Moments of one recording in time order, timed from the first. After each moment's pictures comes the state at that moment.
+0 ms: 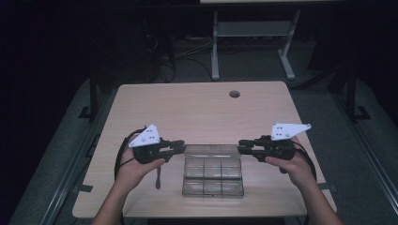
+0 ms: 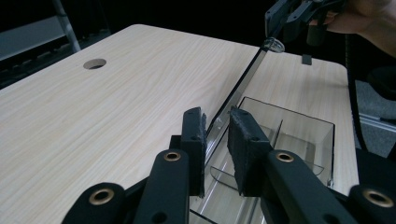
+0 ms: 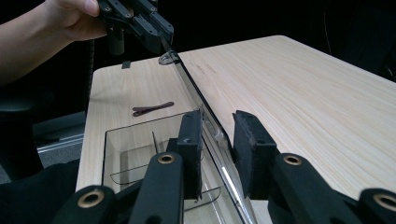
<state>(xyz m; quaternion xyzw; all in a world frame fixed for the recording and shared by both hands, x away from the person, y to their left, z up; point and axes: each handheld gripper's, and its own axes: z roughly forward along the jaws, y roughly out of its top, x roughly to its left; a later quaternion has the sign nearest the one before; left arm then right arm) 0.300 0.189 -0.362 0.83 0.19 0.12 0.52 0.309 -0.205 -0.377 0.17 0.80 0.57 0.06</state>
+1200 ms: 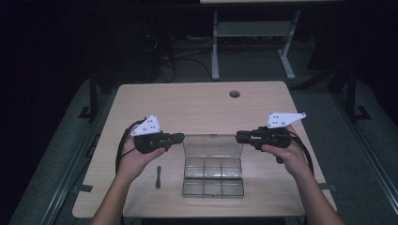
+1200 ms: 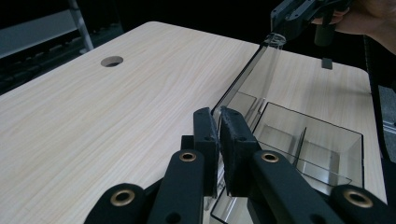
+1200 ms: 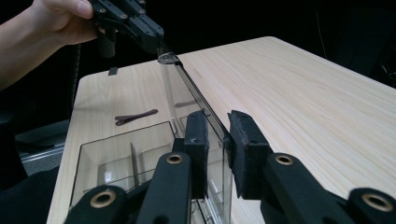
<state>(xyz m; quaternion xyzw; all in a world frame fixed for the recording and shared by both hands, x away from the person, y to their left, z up) 0.324 0.189 -0.357 0.82 0.21 0.12 0.51 0.340 -0.202 -0.374 0.19 0.80 0.57 0.06</state>
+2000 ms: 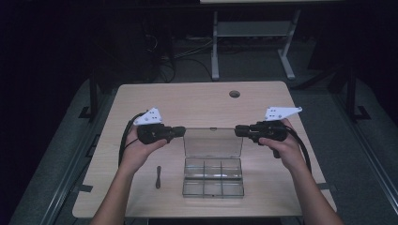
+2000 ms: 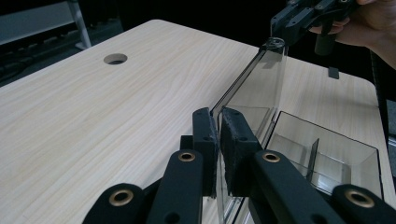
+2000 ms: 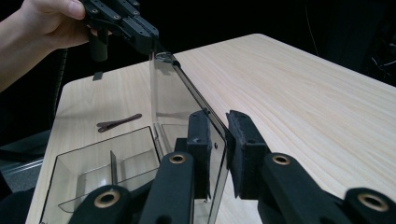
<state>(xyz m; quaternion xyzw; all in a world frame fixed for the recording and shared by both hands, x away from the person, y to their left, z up) 0.352 0.189 -0.360 0.82 0.23 0.10 0.52 0.361 -0.201 -0.379 0.21 0.79 0.57 0.06</state>
